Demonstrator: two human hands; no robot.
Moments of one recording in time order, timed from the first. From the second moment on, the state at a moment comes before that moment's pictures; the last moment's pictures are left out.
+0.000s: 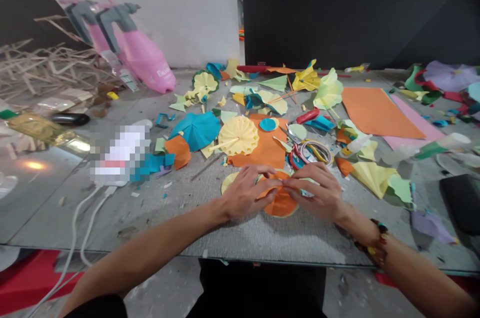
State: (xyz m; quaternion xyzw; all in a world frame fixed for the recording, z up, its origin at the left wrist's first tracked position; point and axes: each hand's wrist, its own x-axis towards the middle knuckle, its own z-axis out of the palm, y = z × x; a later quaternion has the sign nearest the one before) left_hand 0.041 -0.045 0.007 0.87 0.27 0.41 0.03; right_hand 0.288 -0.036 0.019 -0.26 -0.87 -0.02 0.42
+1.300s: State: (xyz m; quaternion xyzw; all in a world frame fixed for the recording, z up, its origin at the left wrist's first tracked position) left_hand 0.040 -0.045 0.003 0.86 0.29 0.42 0.03; right_hand 0.285 -0.035 0.032 -0.33 -0.82 0.24 0.41
